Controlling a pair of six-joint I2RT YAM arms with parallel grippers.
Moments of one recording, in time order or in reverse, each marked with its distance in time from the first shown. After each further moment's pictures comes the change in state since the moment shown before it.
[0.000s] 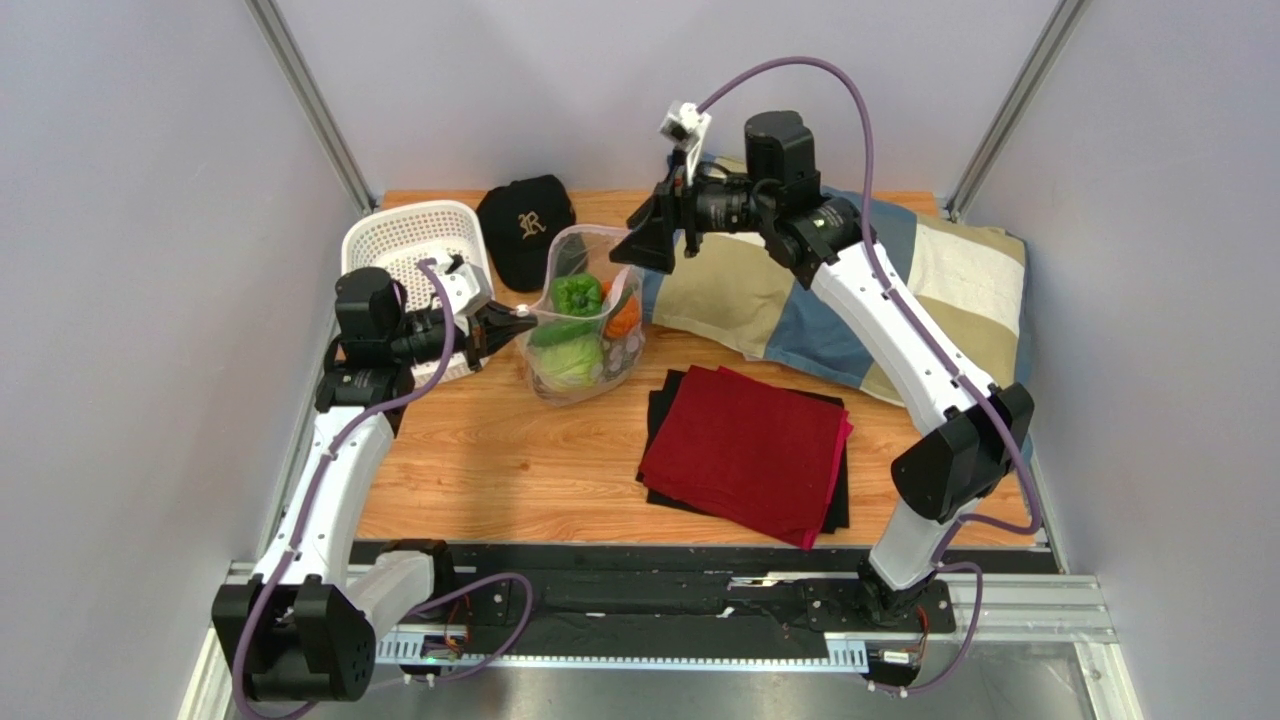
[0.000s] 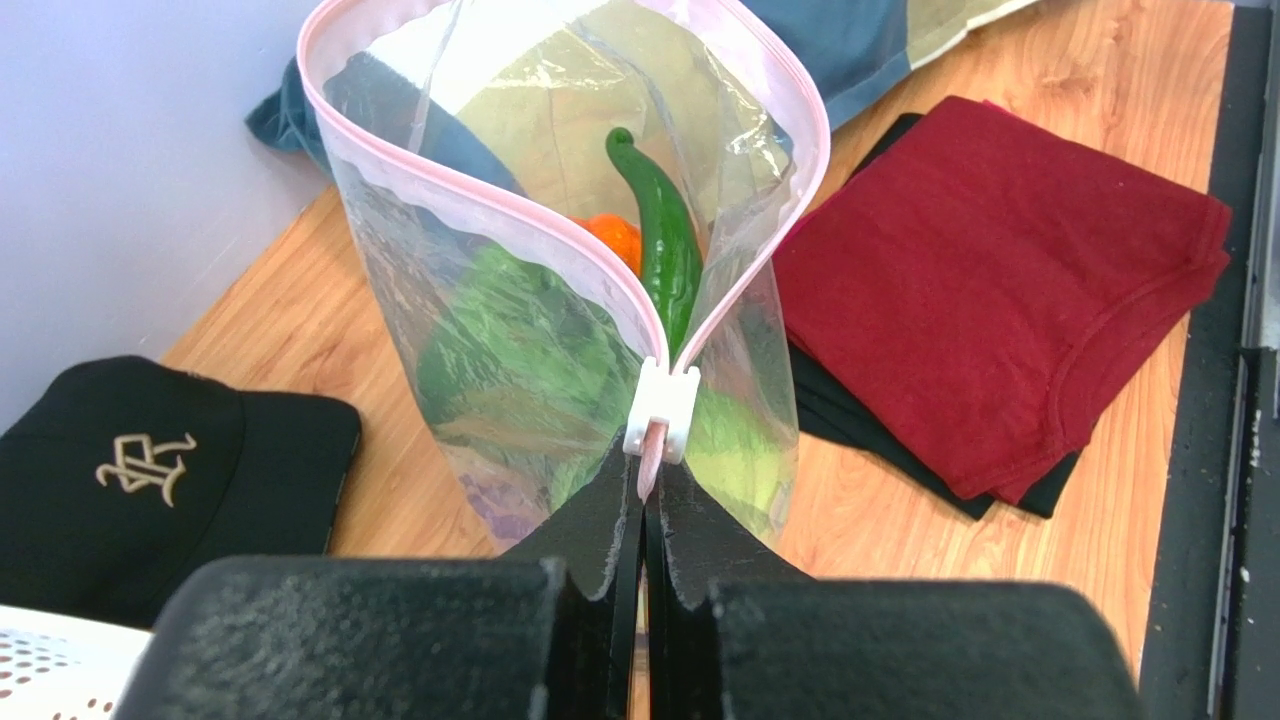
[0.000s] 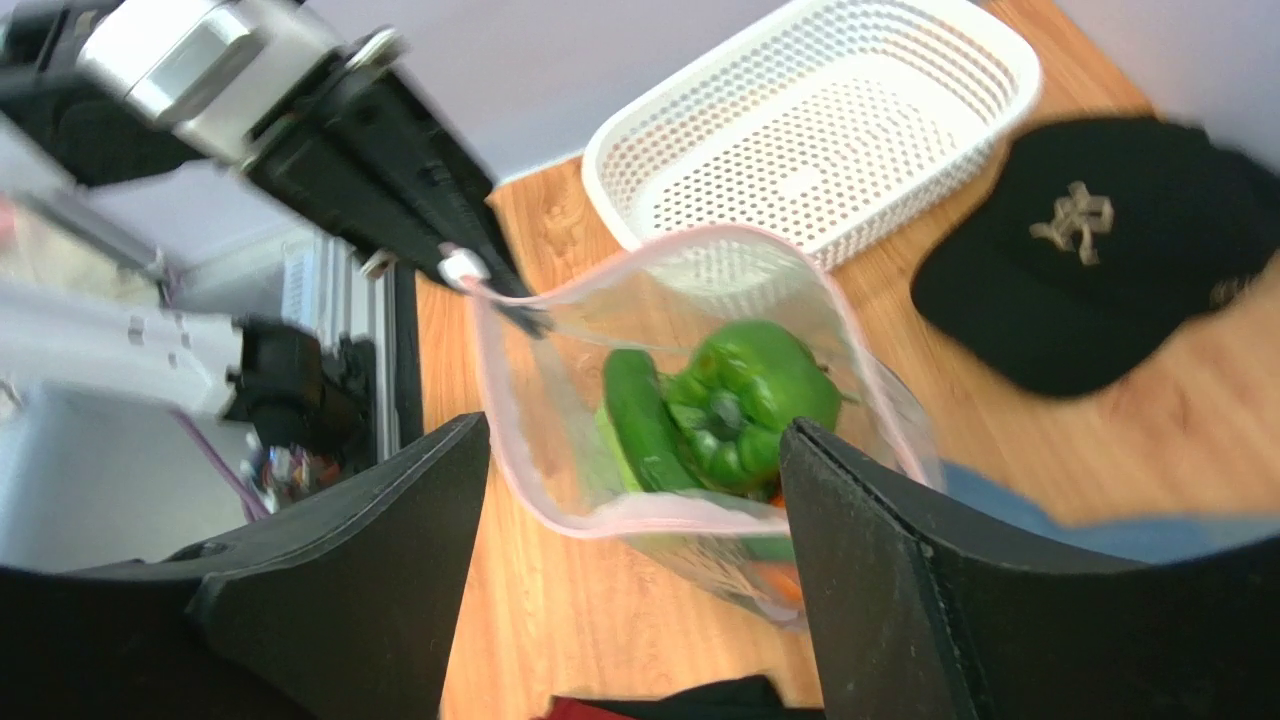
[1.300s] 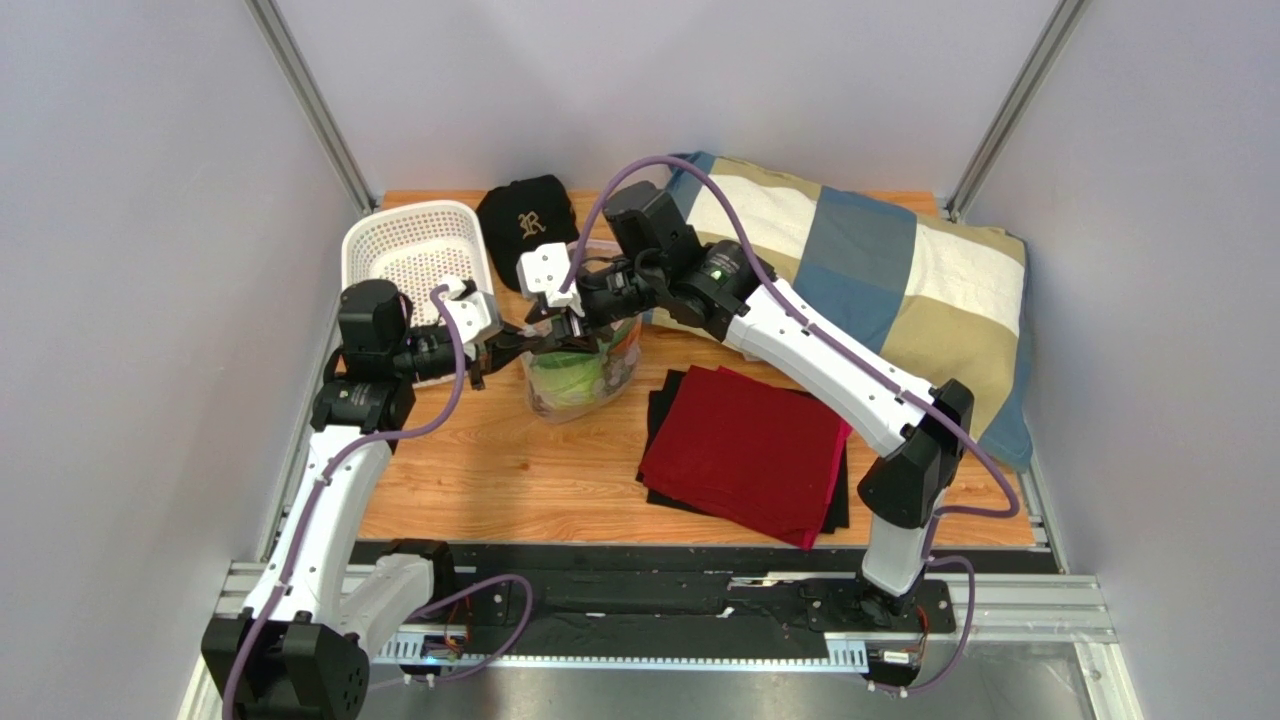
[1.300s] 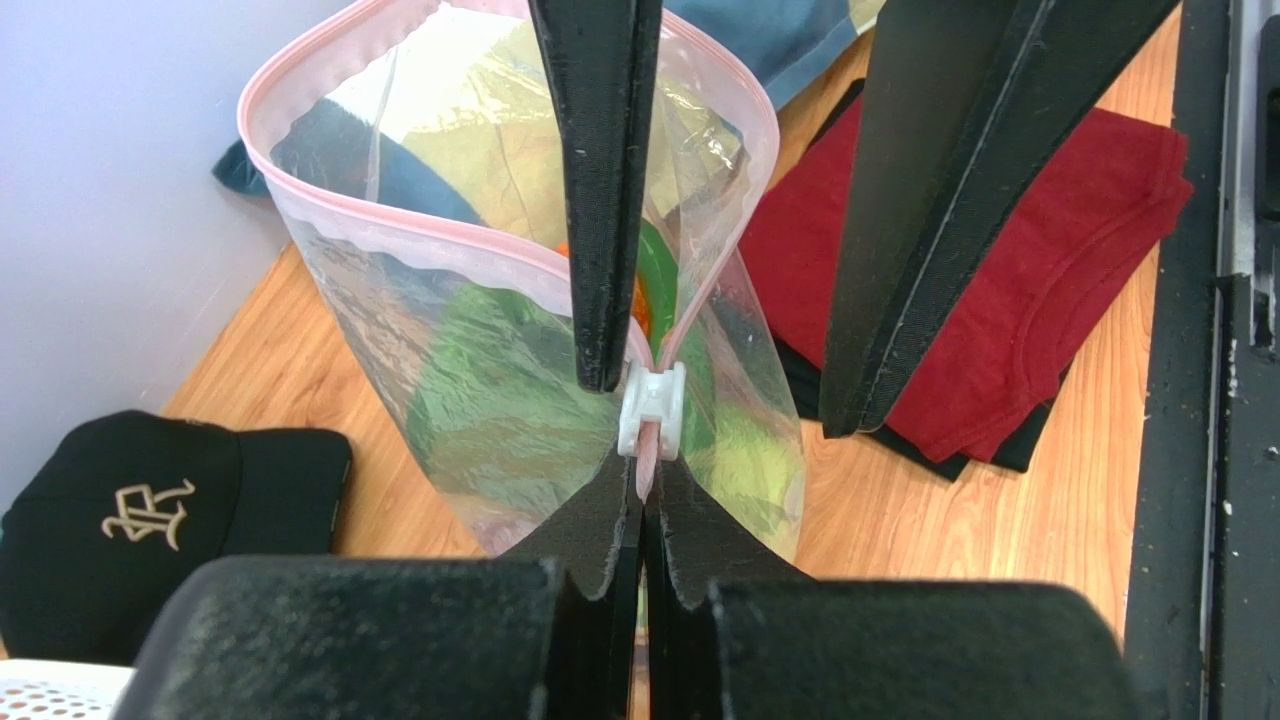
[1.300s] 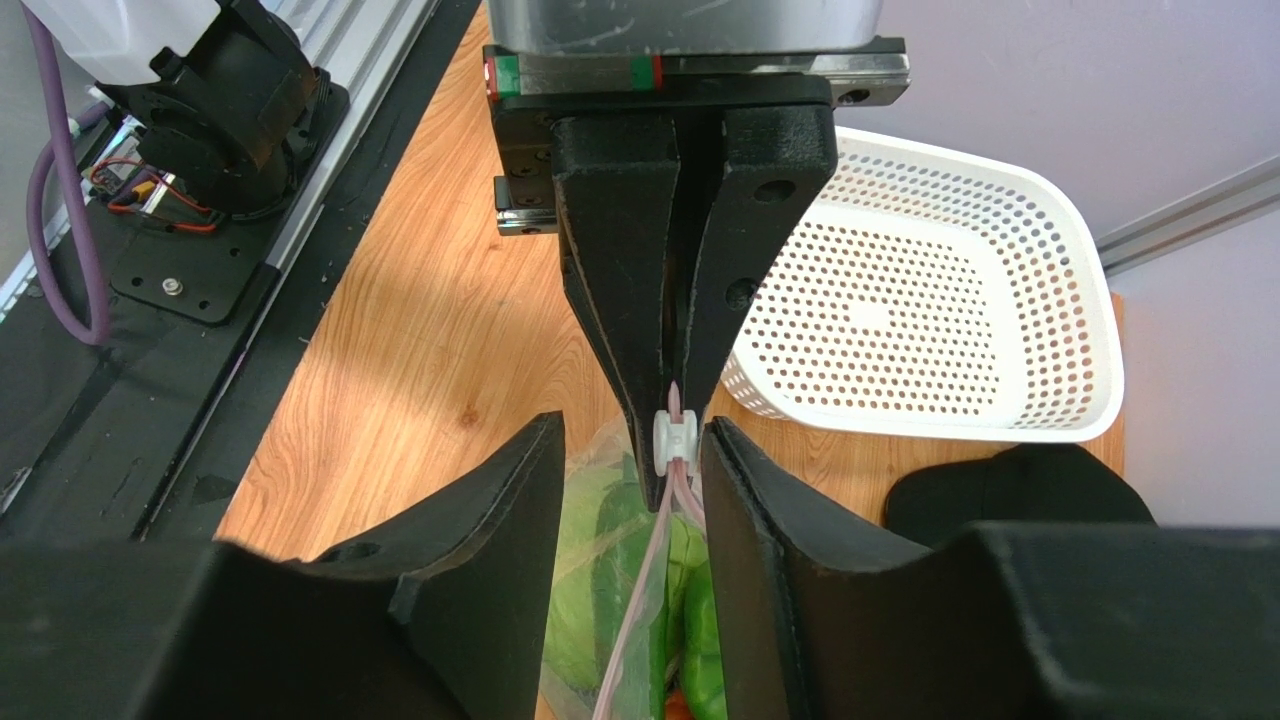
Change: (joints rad) left arm -0.058 -0.083 0.007 -0.159 0.000 0.156; right arm 0.379 0.085 0.103 -0.249 0.082 -0.822
